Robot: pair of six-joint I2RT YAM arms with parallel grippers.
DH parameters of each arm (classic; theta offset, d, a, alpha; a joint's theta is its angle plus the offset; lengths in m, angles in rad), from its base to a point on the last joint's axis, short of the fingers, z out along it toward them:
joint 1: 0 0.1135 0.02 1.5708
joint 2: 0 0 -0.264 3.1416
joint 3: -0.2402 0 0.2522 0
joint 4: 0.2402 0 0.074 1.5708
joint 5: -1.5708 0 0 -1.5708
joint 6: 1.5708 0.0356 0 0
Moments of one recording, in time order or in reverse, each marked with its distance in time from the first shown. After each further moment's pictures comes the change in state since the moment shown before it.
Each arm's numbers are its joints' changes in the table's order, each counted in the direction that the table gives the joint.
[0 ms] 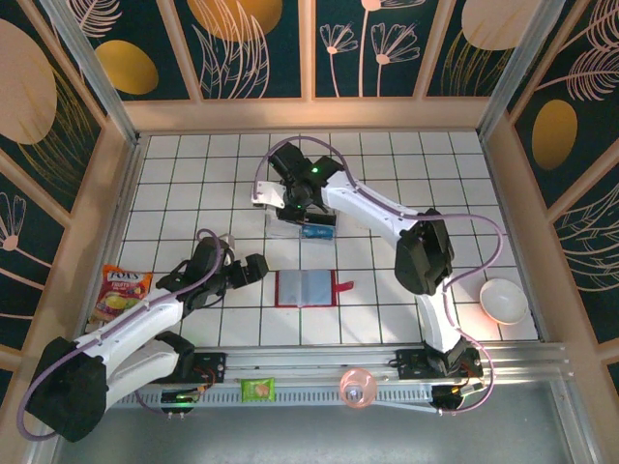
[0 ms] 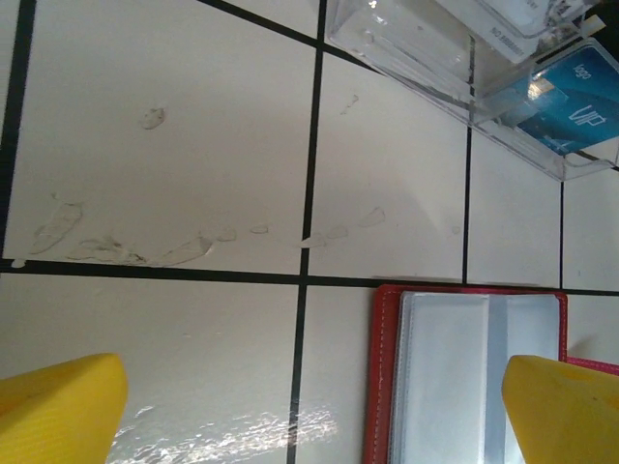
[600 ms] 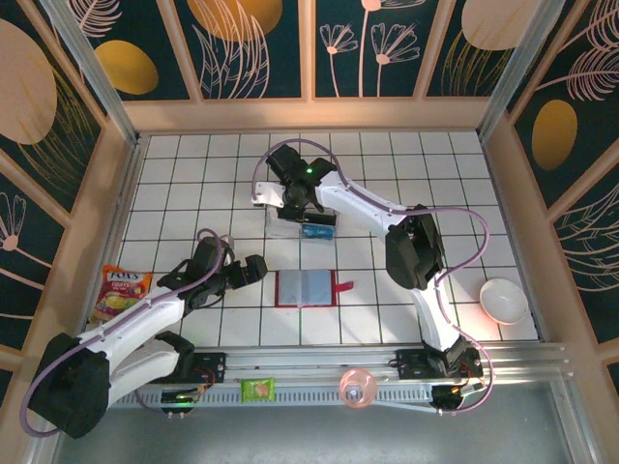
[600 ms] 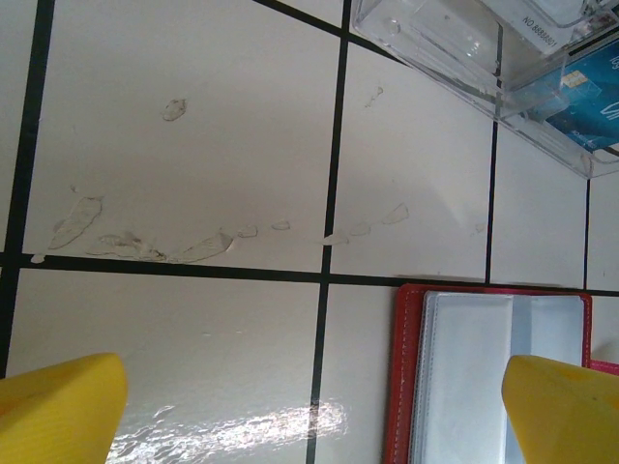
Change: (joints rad) left arm 0.009 -0.023 0.001 0.004 0.000 0.008; right arm -0.010 -0.063 -0.015 -0.031 -0.064 -0.026
